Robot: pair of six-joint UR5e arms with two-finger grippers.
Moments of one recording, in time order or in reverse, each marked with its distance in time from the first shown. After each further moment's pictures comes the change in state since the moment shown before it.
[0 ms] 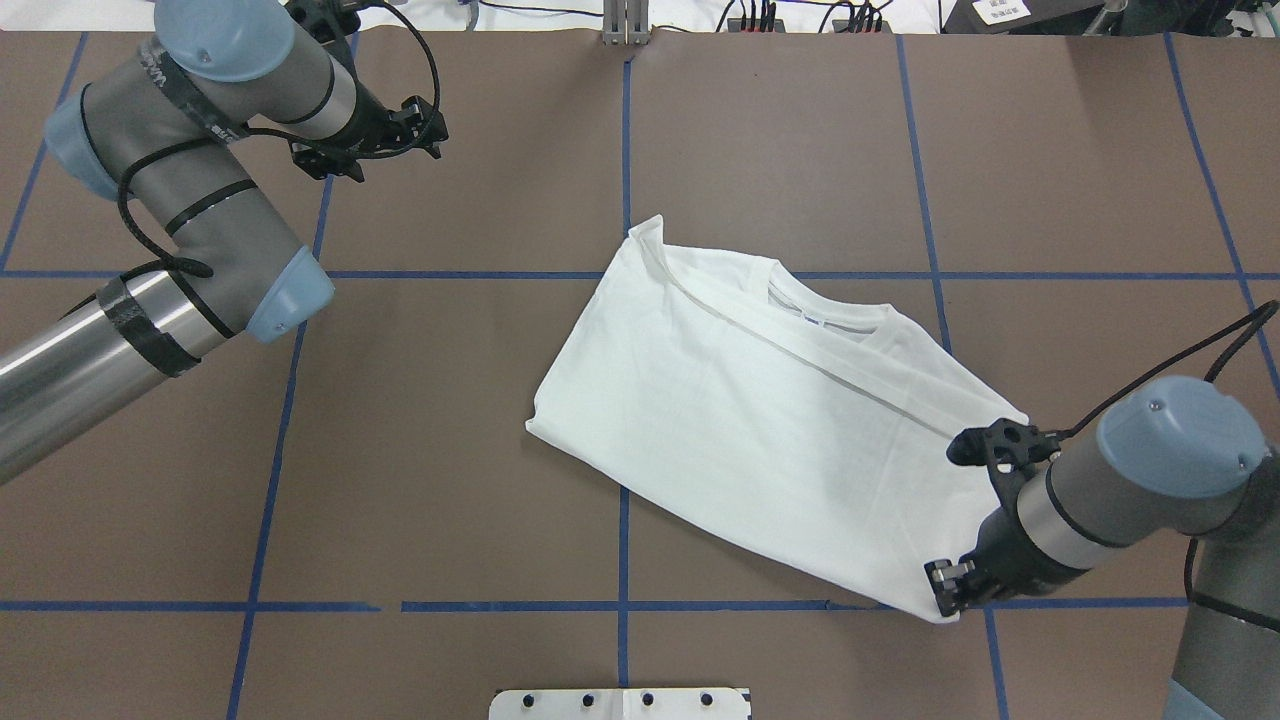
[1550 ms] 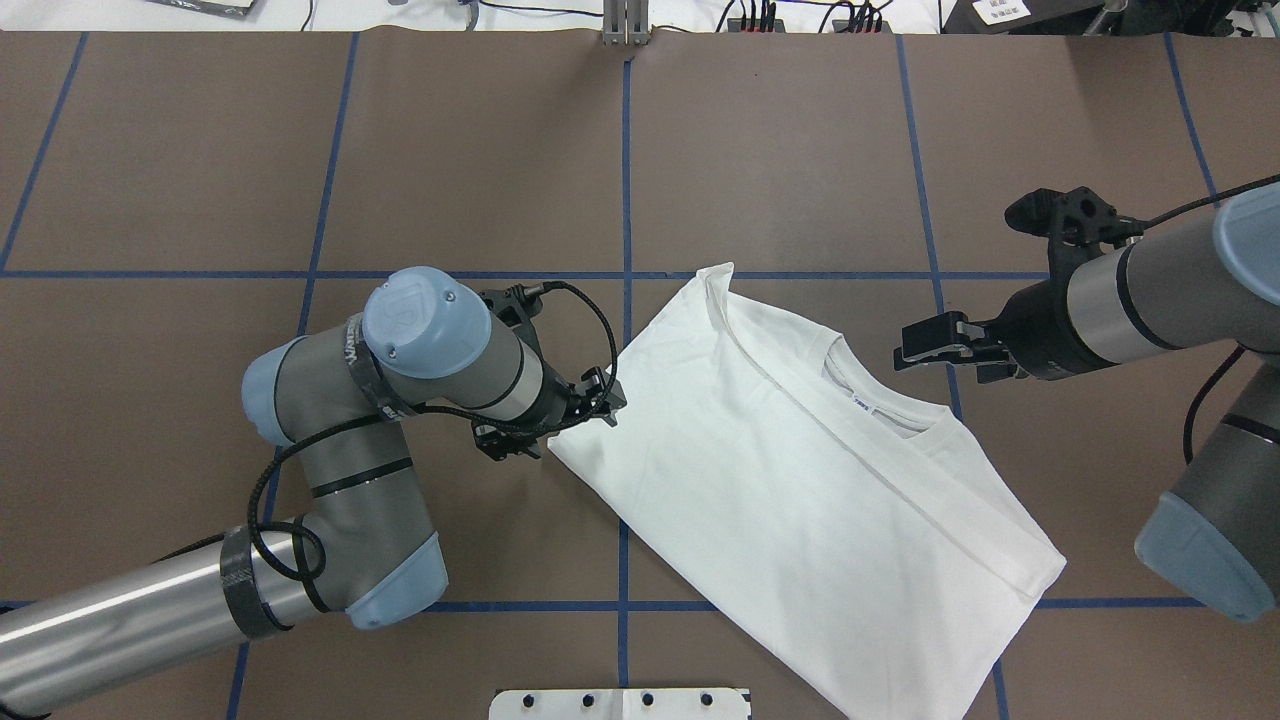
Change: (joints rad) left arm 0.419 0.025 -0.176 -0.004 -0.056 -0.411; right arm 0.346 0.178 -0.002 0.010 -0.119 0.023
